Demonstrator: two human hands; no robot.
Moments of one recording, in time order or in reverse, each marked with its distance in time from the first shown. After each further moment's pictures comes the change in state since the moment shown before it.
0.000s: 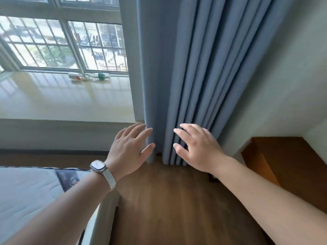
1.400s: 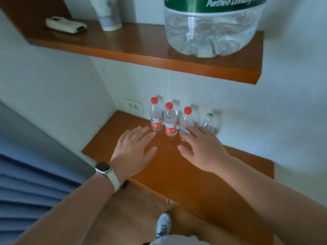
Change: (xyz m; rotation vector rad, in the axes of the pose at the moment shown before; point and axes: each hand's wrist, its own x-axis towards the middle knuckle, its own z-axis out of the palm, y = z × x) left_hand 0.123 0.639 0.193 -0.004 -0.383 1.004; right_hand -0.486 0.366 -0.116 -0.079 0.044 1.122
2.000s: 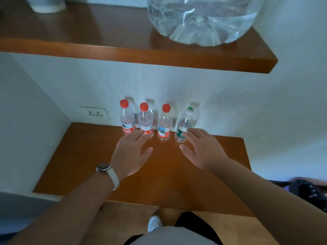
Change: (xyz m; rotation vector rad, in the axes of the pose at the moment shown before) left_hand 0.089 -0.025 0.071 -0.299 0.045 0.350; right_hand 0.002 0.010 0.042 -0.025 0.039 0.407
